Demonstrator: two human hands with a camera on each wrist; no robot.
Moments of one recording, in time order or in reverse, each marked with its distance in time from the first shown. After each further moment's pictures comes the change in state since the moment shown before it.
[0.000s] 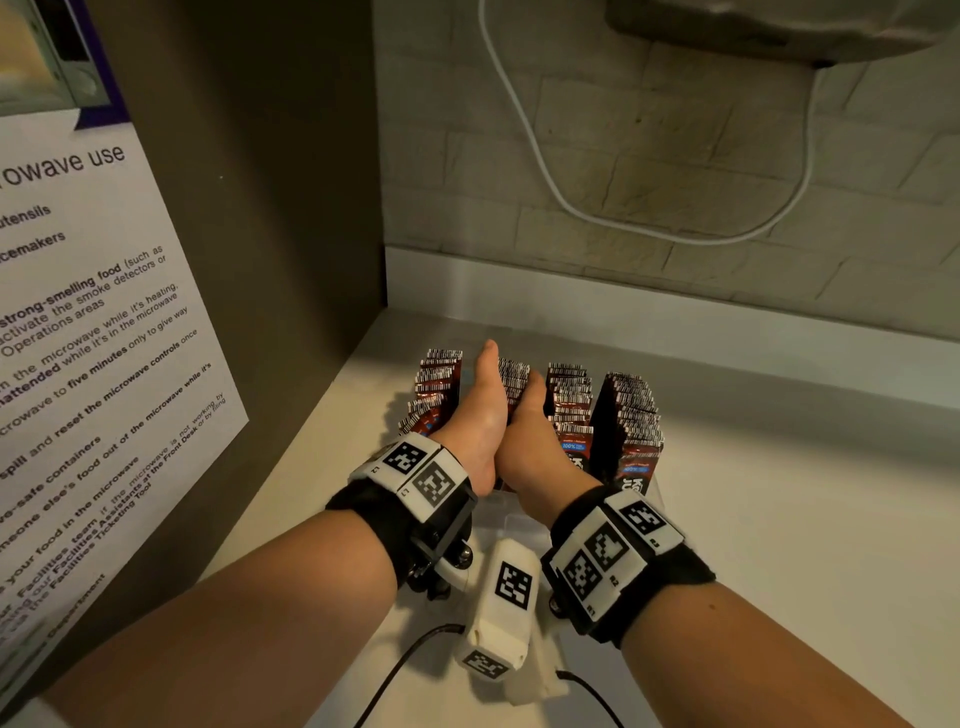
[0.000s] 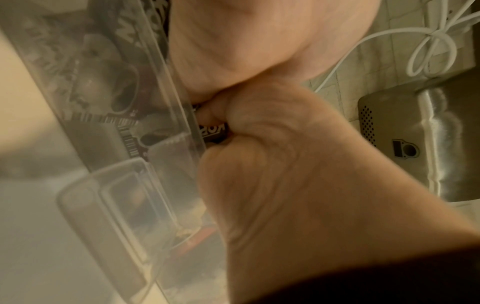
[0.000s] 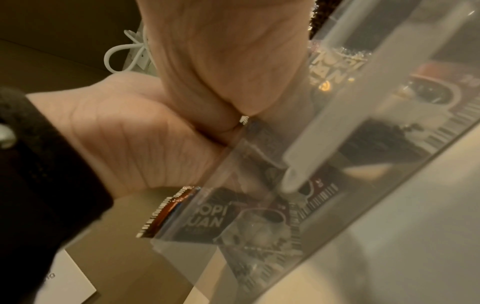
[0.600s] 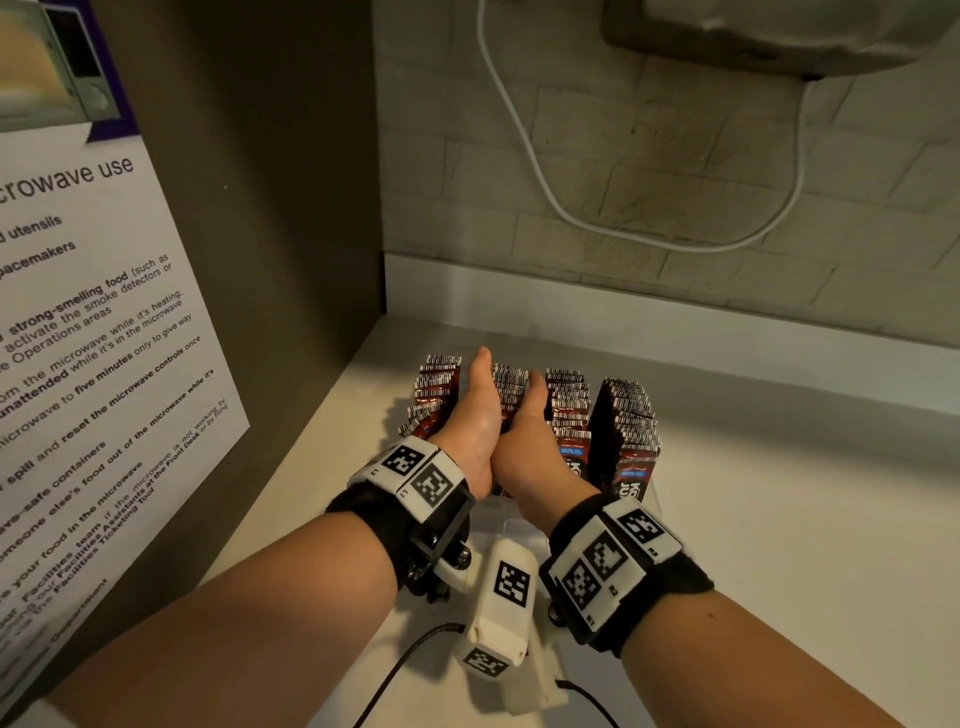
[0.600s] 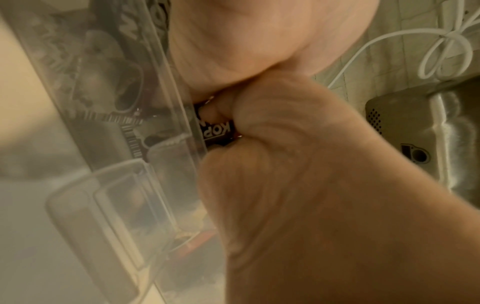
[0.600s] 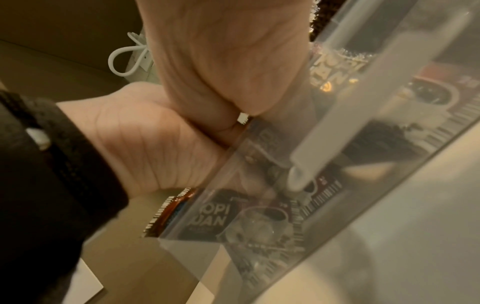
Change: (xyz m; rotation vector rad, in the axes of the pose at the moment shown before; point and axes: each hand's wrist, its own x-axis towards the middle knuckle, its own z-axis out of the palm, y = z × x) left_hand 0.004 -0.001 -0.002 -0.079 -0.033 -0.022; right_hand -0.006 0.000 -0.002 -0.019 0.013 -0.040
